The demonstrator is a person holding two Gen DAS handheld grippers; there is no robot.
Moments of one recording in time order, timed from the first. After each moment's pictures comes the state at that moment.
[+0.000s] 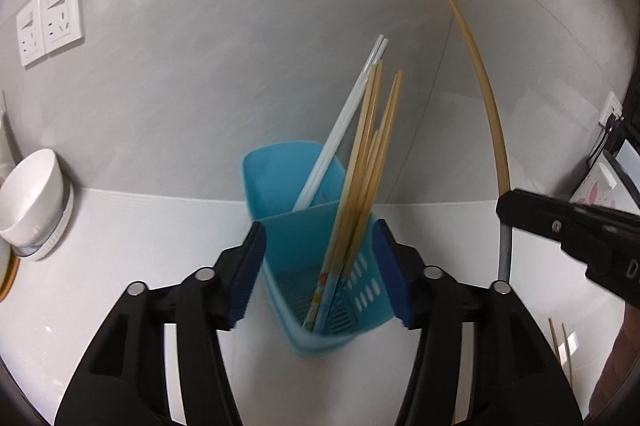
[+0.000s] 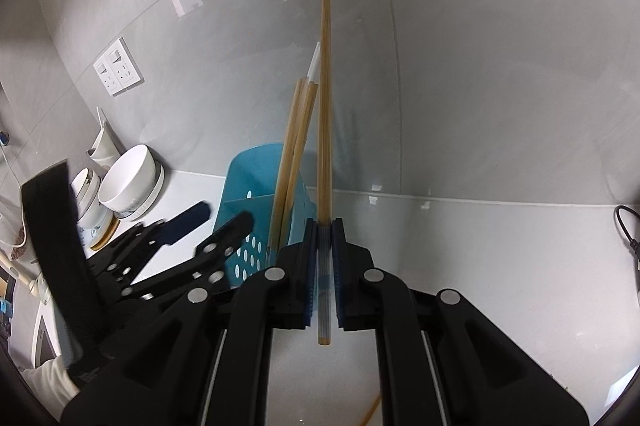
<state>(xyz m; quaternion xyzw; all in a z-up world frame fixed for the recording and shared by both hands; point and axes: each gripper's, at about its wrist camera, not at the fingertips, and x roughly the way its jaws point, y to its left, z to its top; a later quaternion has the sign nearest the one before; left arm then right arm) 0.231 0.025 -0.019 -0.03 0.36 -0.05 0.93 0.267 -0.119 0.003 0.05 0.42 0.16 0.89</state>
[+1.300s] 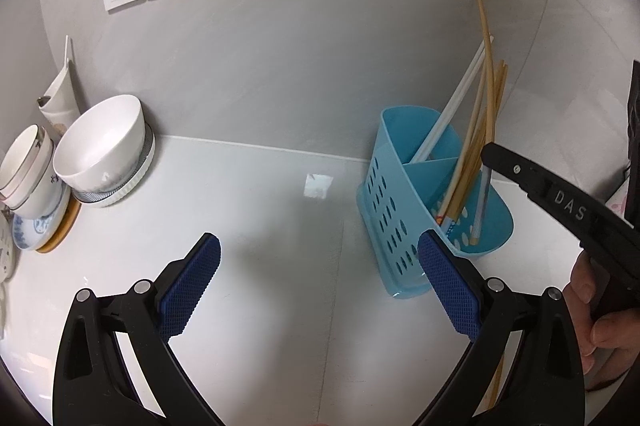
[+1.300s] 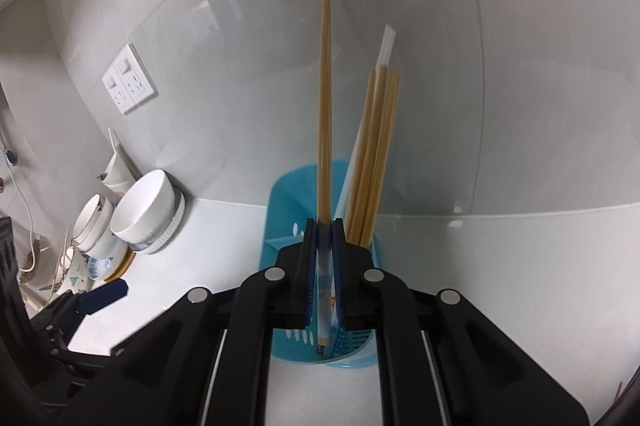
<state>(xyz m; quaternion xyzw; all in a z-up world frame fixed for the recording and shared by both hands) 0.205 0.109 -0.008 -0.05 0.41 0.04 0.91 0.291 -0.055 -0.035 0.10 0.38 0.18 0.90</state>
